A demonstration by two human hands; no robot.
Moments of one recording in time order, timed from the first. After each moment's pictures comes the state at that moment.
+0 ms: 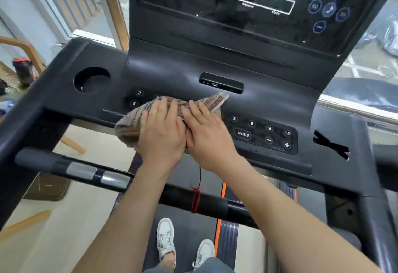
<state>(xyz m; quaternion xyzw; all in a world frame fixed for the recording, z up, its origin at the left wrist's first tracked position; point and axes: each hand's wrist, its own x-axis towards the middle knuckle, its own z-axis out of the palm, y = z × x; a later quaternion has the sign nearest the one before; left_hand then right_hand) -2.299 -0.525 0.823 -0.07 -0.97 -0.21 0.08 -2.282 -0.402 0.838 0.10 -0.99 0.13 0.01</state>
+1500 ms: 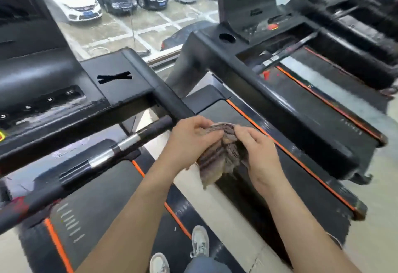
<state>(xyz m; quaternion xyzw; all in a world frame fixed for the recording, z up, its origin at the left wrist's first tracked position) -1.995 -0.299 0.906 -0.43 -0.66 -0.49 -0.36 -1.842 -0.248 0.907 -0.47 -0.53 0.61 0.37</state>
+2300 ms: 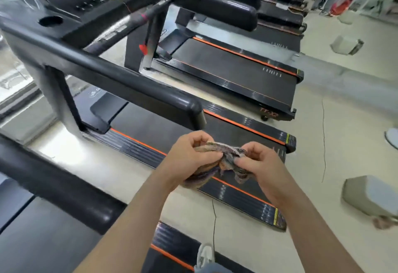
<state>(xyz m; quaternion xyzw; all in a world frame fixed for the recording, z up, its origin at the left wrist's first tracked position) -1.555 -0.222 0.881 -0.52 -0.50 -0.36 -0.60 -1.360 -0.236 0.884 -0.58 -0.45 0.58 0.36</state>
